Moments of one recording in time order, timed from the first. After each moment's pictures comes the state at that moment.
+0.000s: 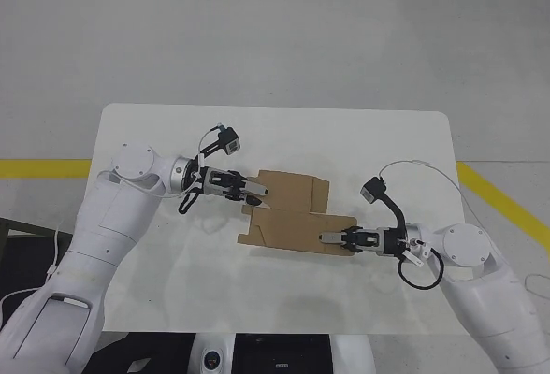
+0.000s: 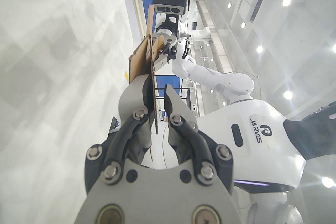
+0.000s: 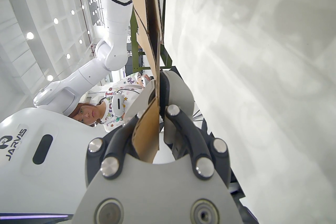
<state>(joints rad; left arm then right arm) 0.68 -1.13 -1.02 -1.08 -0.54 -0.23 -1.51 -1.24 -0.99 1.25 -1.67 0.34 -0.16 1.16</state>
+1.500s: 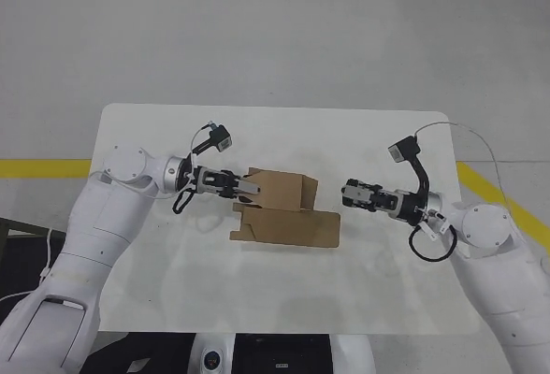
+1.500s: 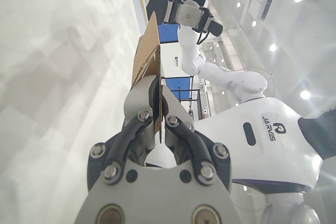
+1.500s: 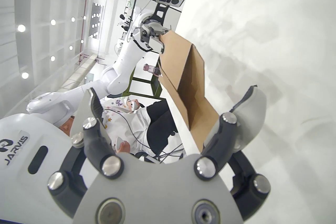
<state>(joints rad) 0.70 -1.11 -1.06 -1.07 -0.50 -0.31 -1.50 -1.12 -1.00 1.29 -1.62 0.37 -0.31 1.02</state>
